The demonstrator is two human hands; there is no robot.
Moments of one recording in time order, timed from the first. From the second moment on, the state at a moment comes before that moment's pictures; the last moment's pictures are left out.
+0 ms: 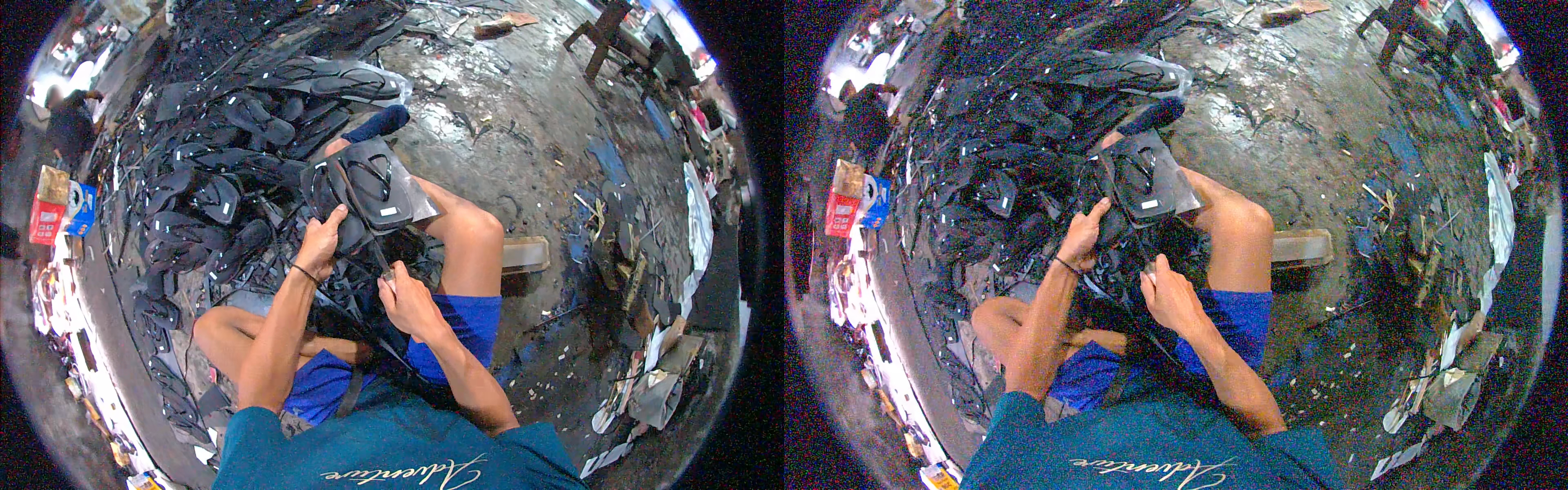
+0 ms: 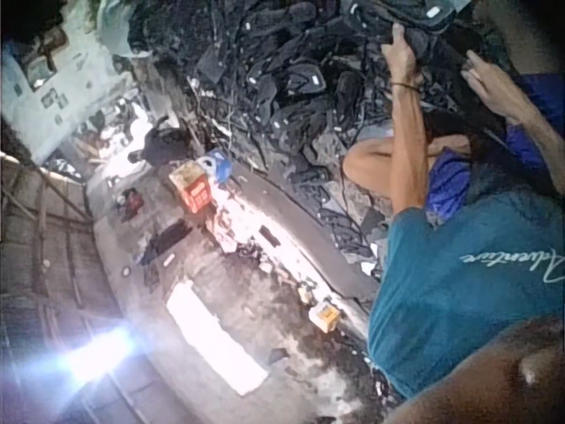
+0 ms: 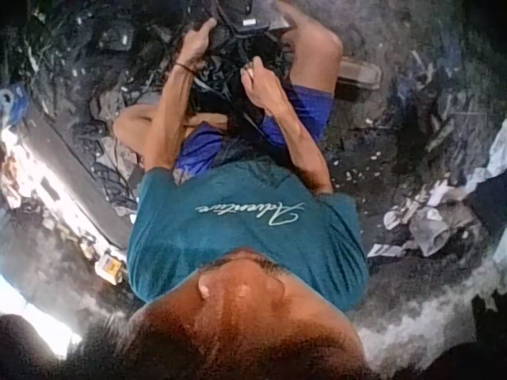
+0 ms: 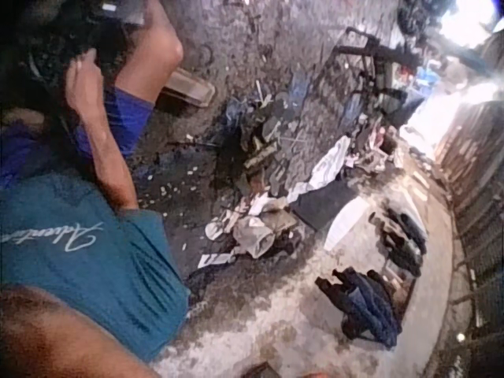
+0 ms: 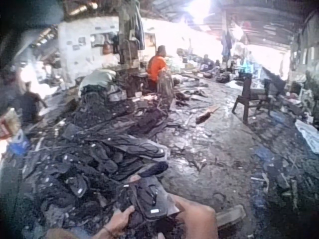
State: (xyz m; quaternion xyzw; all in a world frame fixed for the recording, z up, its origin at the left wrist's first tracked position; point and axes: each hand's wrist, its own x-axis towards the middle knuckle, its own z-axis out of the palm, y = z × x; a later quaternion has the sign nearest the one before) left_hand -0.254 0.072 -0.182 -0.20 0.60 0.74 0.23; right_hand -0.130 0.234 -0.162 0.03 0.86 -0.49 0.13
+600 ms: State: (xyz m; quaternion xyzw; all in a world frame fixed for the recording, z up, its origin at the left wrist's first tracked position) left_hand -0.236 0.105 -0.207 -0.22 0.53 0.80 0.19; right_hand -0.182 0.217 -0.265 -0.06 0.96 -0.26 0.04
